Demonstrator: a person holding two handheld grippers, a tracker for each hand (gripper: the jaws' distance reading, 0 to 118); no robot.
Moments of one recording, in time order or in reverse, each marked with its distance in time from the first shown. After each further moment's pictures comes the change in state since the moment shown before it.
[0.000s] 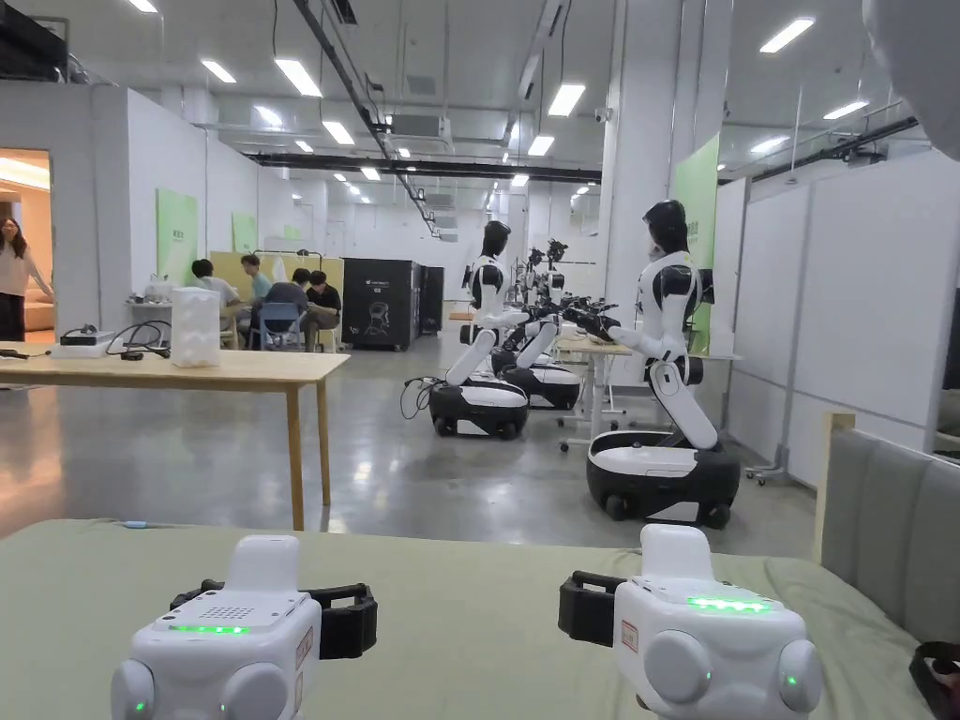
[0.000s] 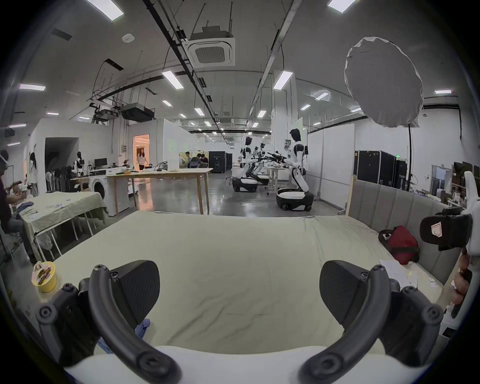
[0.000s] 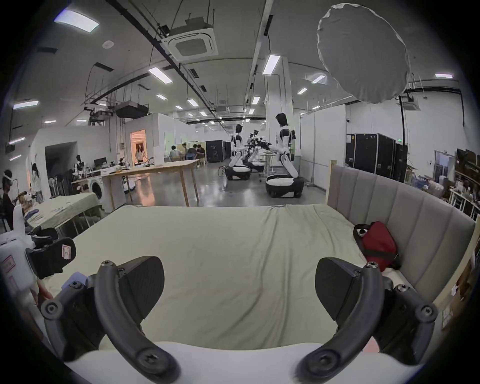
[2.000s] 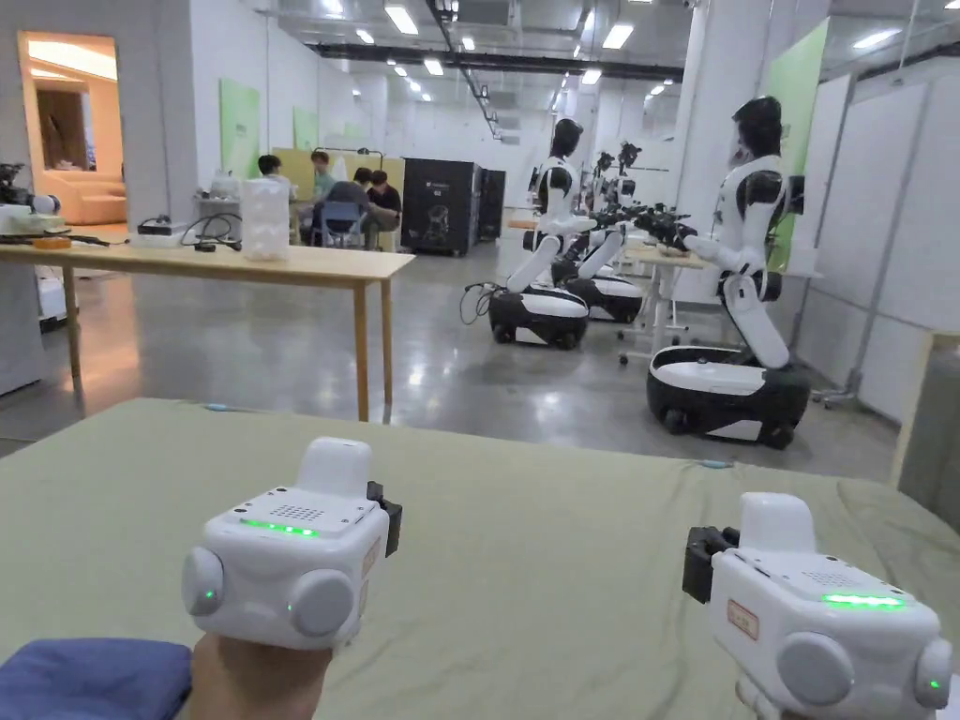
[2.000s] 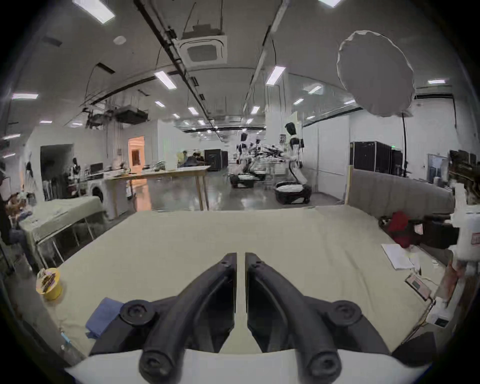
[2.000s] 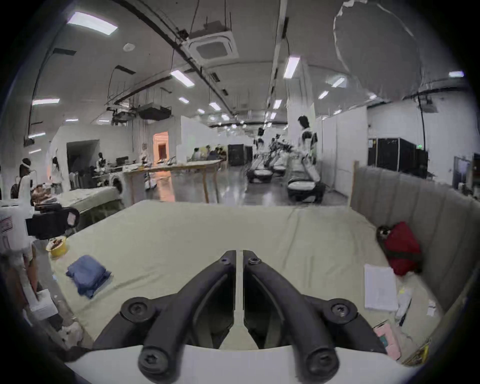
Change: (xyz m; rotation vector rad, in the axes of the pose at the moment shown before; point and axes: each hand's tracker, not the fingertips) left arm -0.020 -0.019 0.009 -0.011 -0.014 -0.070; right arm 0.004 -0.054 -0.016 0.066 0.113 0.054
